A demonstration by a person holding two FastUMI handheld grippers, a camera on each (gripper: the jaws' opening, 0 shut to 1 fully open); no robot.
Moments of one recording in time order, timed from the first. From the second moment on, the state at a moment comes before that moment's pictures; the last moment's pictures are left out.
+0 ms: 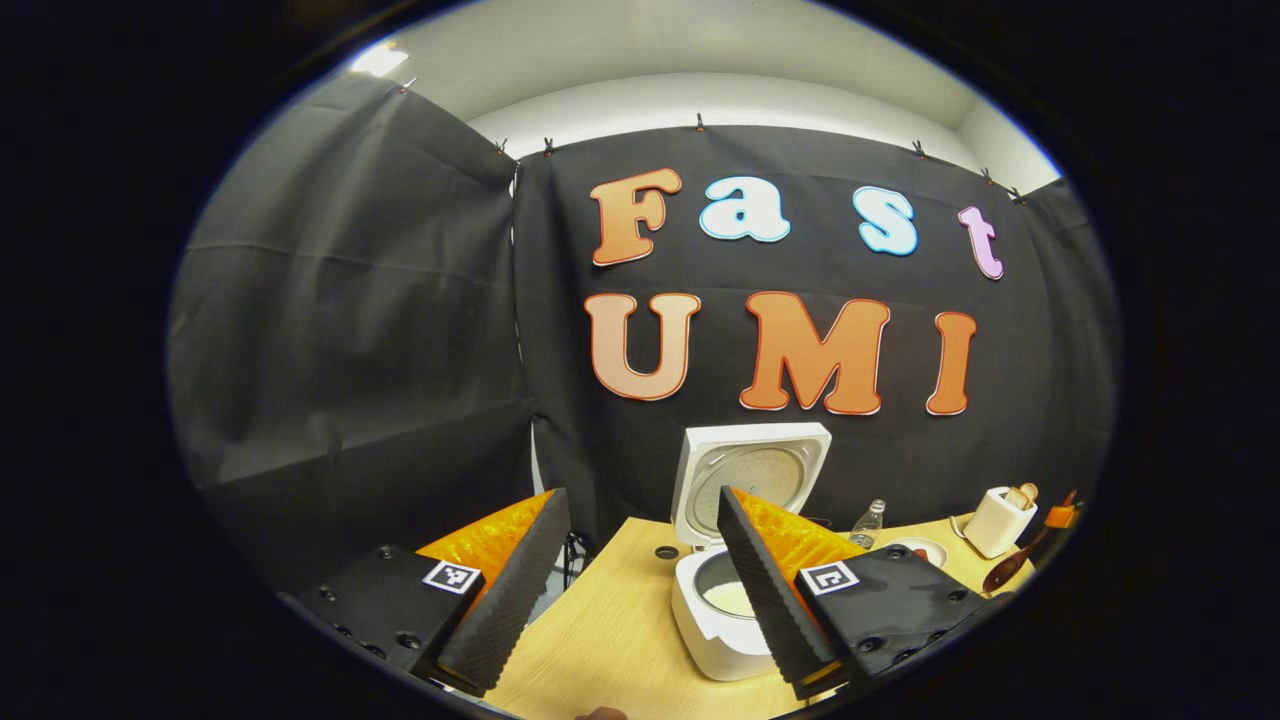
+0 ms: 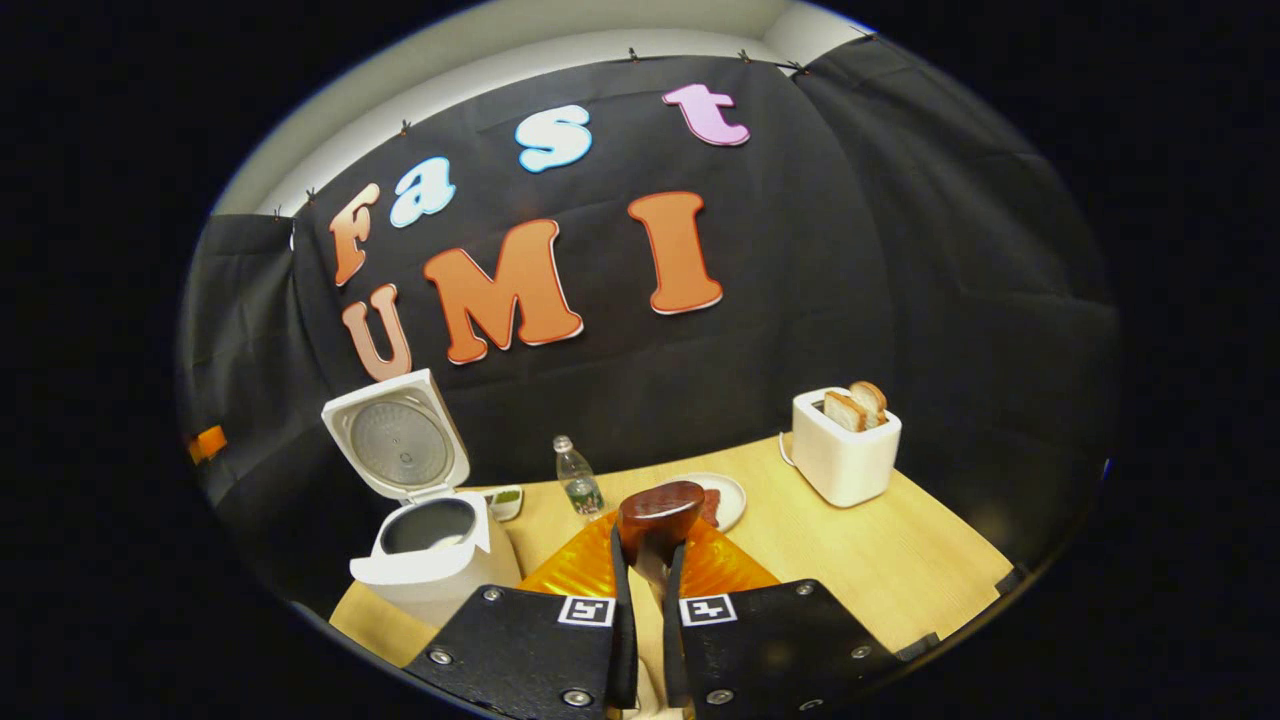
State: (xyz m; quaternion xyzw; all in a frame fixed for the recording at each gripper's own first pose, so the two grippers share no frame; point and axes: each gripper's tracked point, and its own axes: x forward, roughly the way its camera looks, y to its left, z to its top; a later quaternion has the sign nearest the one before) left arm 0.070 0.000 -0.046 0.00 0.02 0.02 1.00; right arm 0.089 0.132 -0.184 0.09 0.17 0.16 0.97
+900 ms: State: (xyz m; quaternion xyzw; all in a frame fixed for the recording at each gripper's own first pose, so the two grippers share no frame) left arm 0.093 -0.044 -0.049 -0.01 0.03 0.02 1.00; right arm 0.085 0.109 -0.309 0.14 0.25 0.15 0.95
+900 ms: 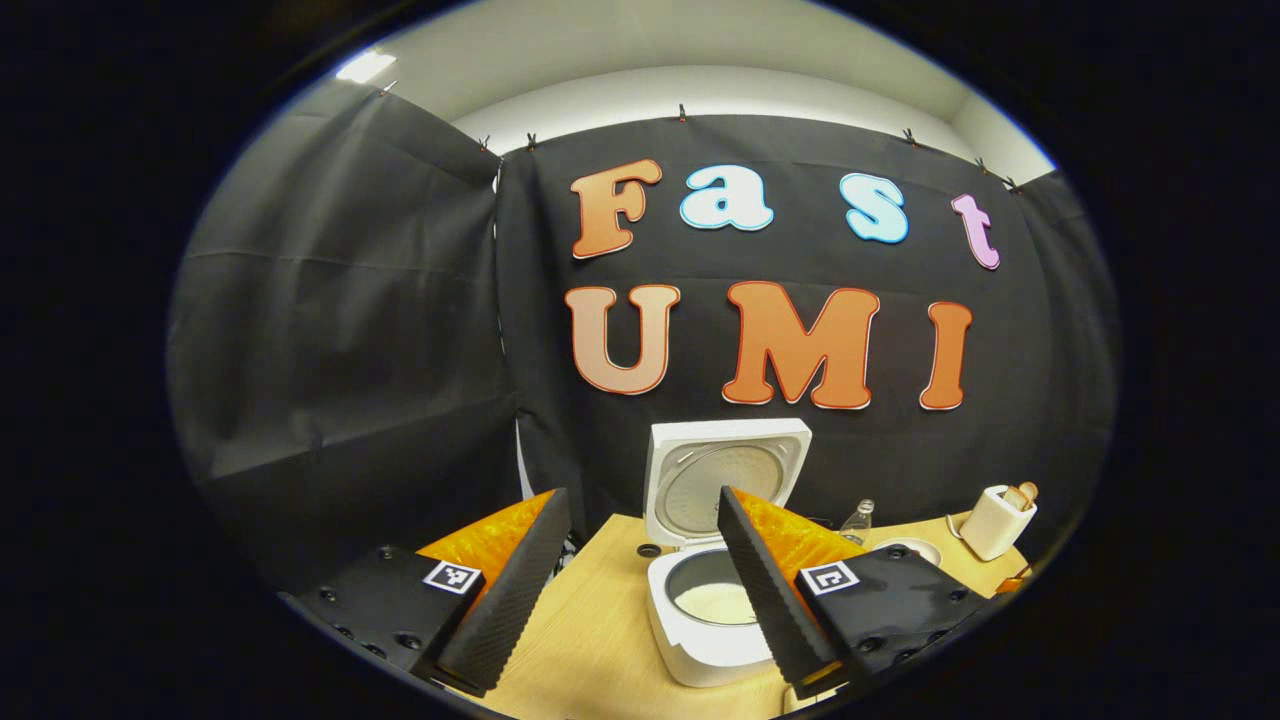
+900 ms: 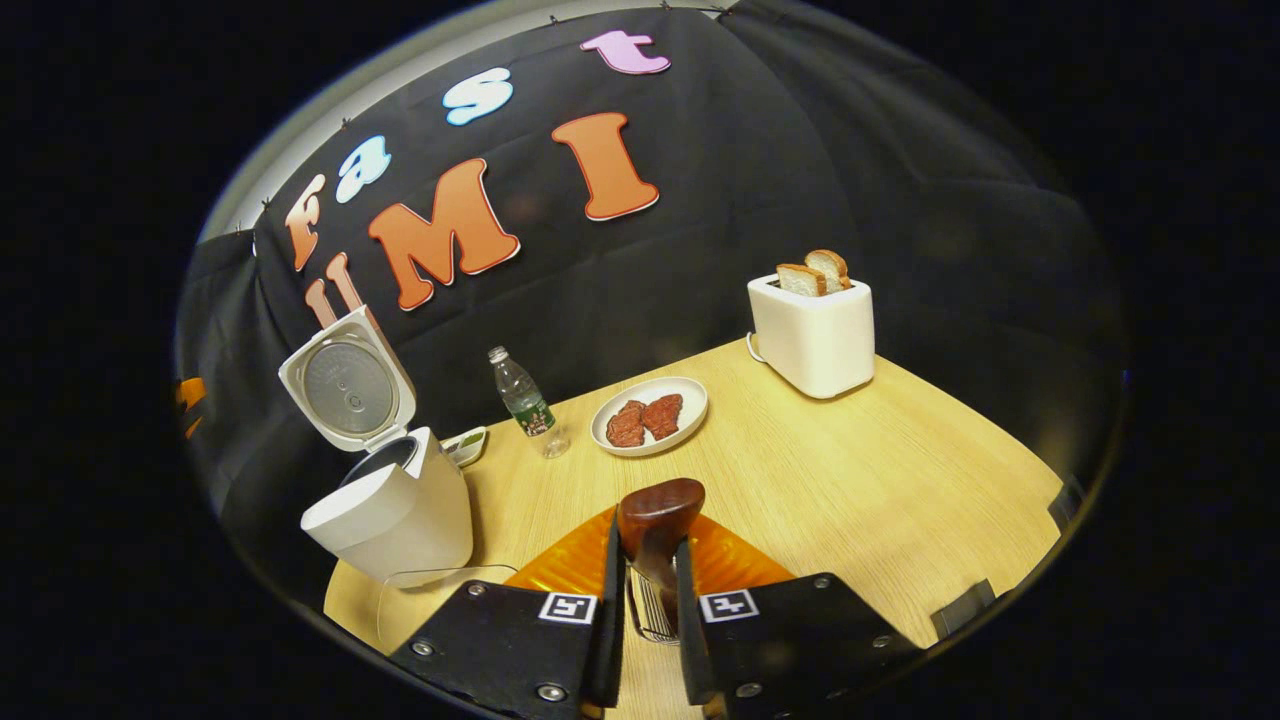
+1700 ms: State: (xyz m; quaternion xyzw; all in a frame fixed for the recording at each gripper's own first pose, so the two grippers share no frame) left arm 0.220 -0.113 0.023 0.00 0.01 -0.03 1.00; right arm 0.108 0.028 -0.272 0.04 0.21 0.03 0.98
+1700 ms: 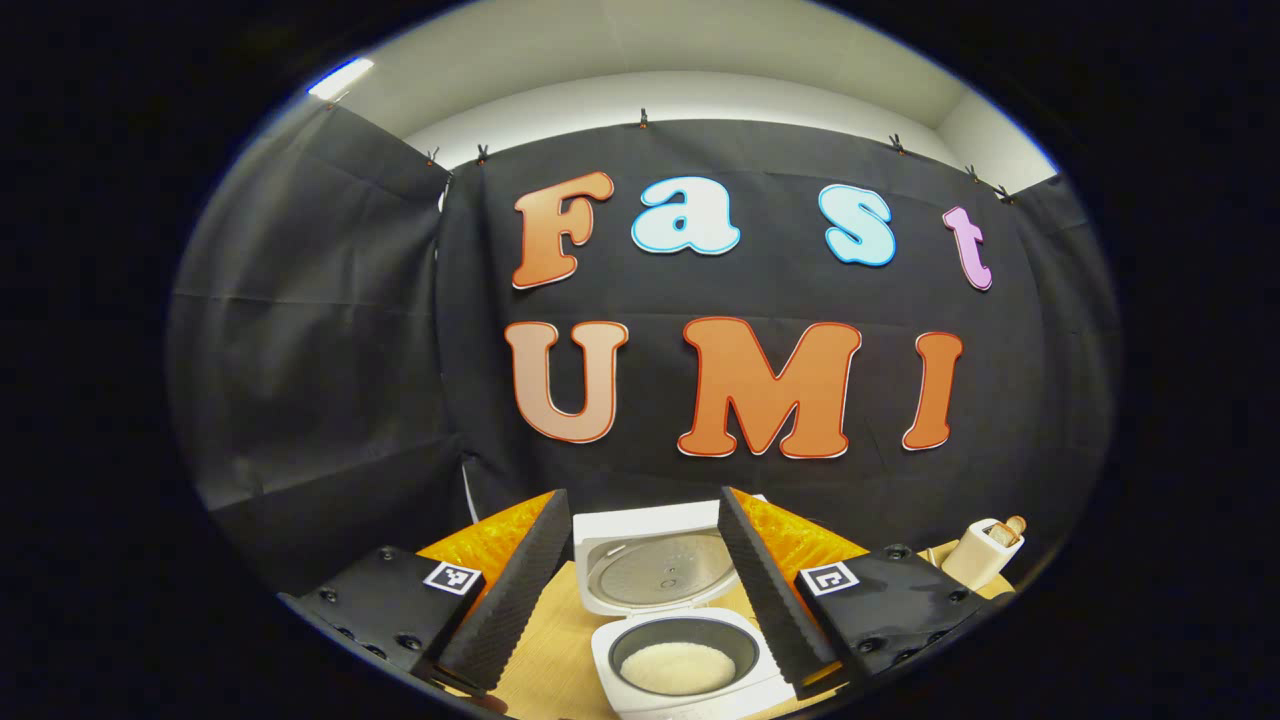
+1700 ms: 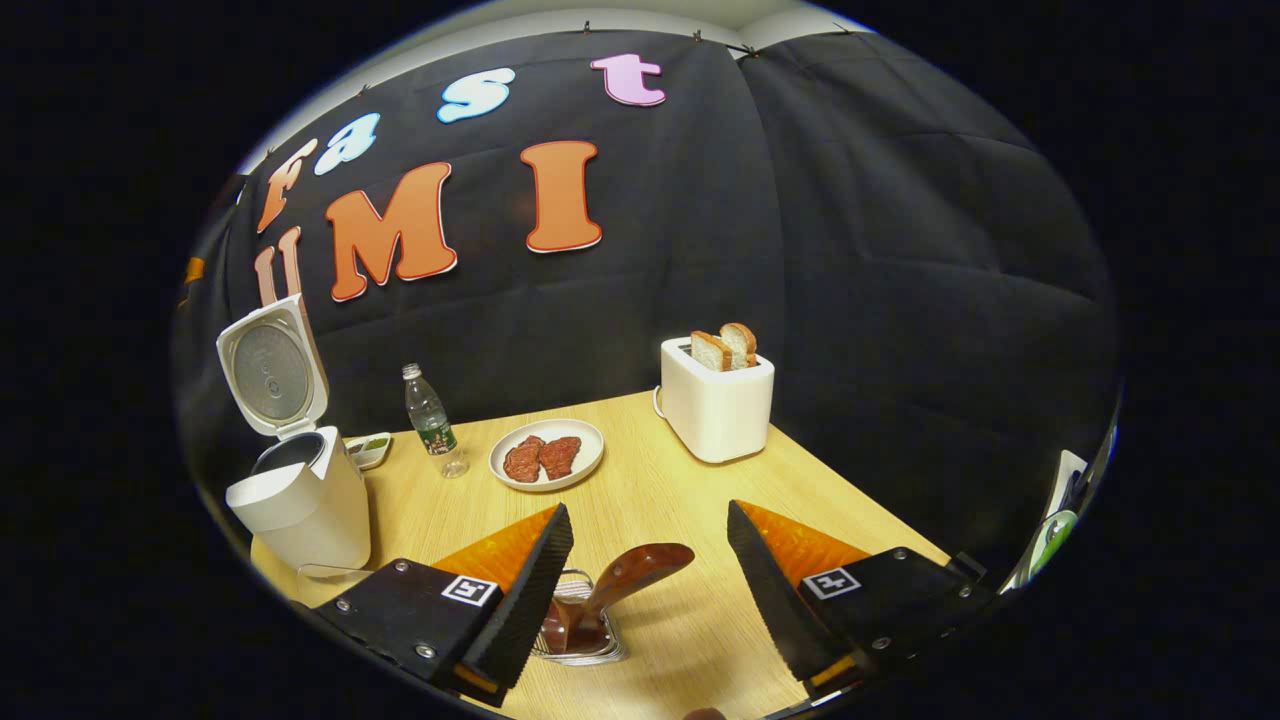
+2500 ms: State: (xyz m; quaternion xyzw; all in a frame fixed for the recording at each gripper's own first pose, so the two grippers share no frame) left arm 0.430 -0.139 -0.065 -0.02 0.16 -0.03 0.99; right arm 0.099 -0.008 -0.194 0.02 0.17 -0.03 0.98
